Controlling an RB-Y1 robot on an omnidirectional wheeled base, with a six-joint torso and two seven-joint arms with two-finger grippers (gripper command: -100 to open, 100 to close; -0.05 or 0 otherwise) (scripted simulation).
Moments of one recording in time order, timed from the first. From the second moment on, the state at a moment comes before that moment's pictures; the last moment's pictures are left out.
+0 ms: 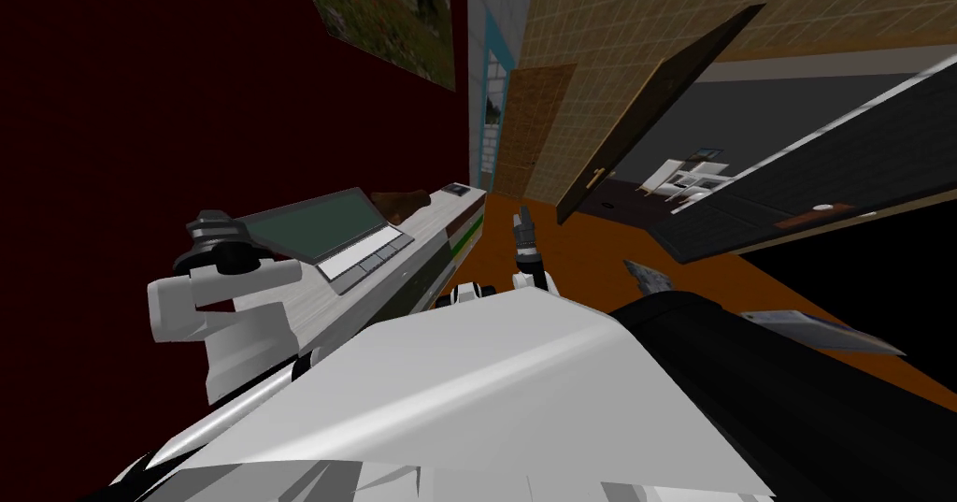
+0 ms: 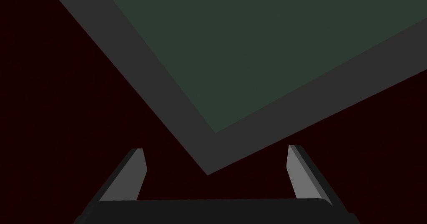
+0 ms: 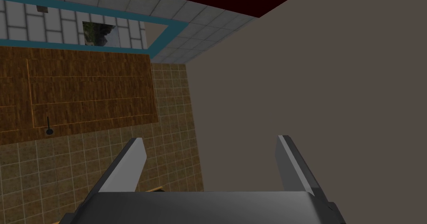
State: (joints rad) left arm -0.12 0.51 0.60 -1.65 -0.38 0.50 0.12; right arm 0.51 -0.04 0.07 -2.23 0.12 -0.46 0.11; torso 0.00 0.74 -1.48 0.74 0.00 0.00
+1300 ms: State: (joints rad) left arm -0.15 0.56 0.58 -1.63 -0.39 0.57 0.14; right arm 0.51 -0.04 0.07 -2.23 0.12 -0.46 0.11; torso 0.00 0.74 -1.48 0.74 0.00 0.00
